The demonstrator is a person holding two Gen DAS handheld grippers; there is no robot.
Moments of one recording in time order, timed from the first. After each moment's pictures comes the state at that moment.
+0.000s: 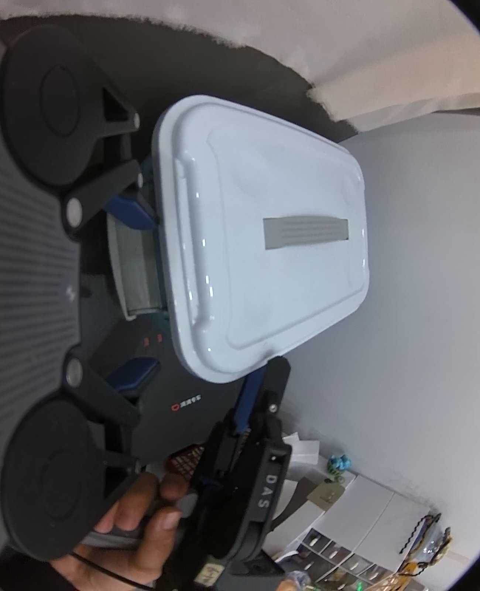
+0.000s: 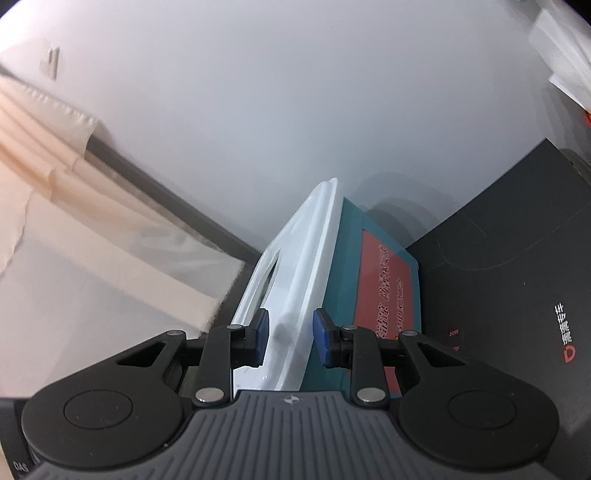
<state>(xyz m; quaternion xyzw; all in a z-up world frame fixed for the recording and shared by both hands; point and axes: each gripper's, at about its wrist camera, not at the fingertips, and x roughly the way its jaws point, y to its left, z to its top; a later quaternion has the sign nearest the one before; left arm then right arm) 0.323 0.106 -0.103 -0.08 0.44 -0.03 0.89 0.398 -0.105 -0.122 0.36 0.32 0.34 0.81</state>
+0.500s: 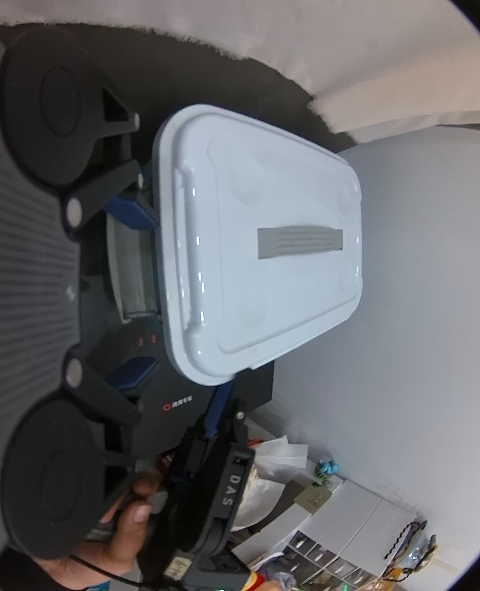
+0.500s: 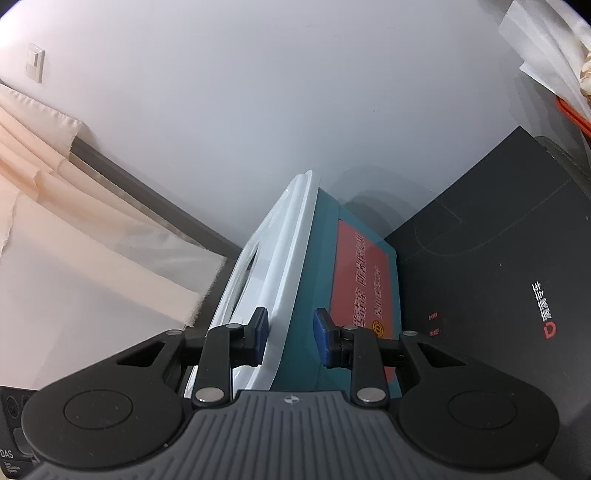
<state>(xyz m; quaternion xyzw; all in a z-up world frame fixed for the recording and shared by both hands) 0.331 0.103 -0.090 -0.10 0.43 -0.02 0.89 0.386 -0.109 -0.129 0.36 0.34 0.32 0.81</state>
